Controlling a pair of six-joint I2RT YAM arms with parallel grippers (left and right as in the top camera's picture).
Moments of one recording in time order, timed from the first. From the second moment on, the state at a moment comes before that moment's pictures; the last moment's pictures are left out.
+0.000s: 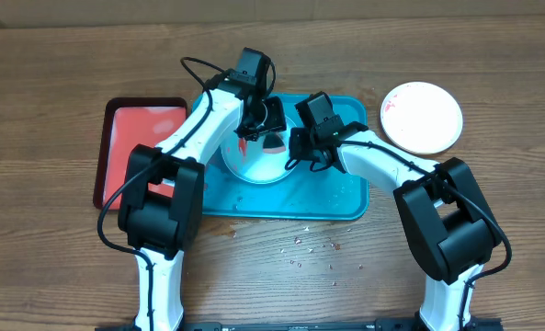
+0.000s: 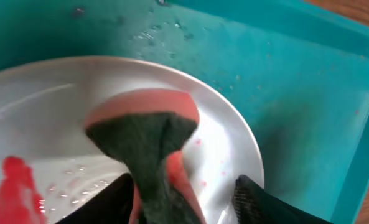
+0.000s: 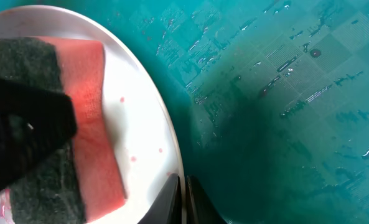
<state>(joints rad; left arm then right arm) -0.35 2.18 1.67 -0.73 0.26 -0.54 0.50 2.02 1.27 -0.32 -0.04 0.54</state>
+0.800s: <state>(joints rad) -0.34 2.18 1.67 -0.82 0.17 -0.52 0.50 2.02 1.27 -0.32 -0.04 0.54</state>
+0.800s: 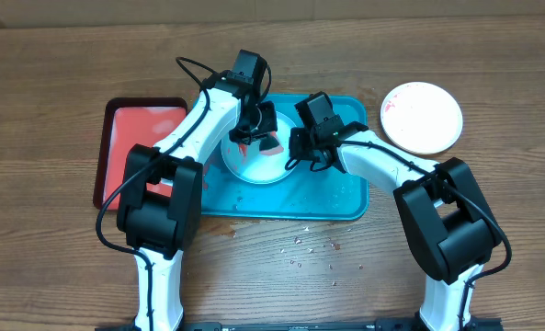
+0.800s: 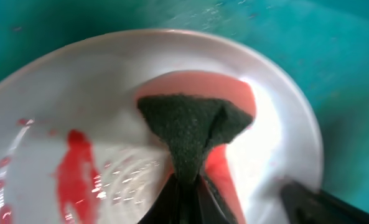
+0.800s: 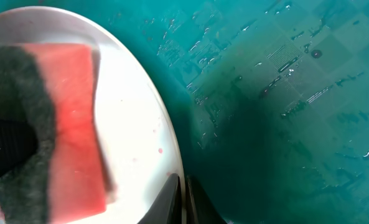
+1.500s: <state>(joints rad) -0.24 2.18 1.77 -0.99 0.03 -0.46 0.51 2.02 1.27 -0.32 -0.05 0.54</state>
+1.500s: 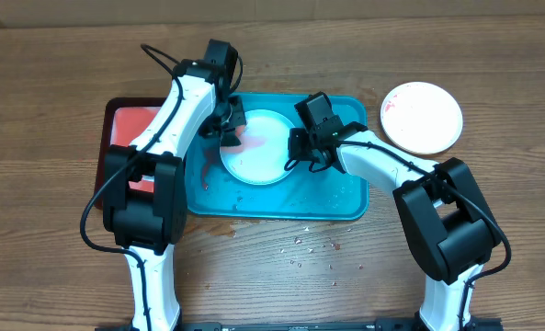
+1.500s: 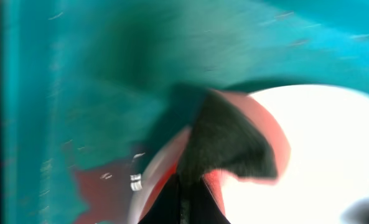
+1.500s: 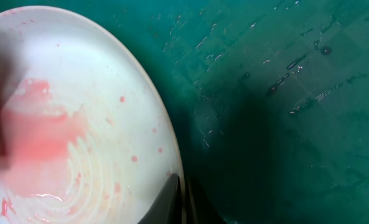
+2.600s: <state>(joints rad) -0.28 2.30 1.89 -1.19 -0.15 -0.44 0.51 2.02 1.27 -0.32 -0.05 0.54</state>
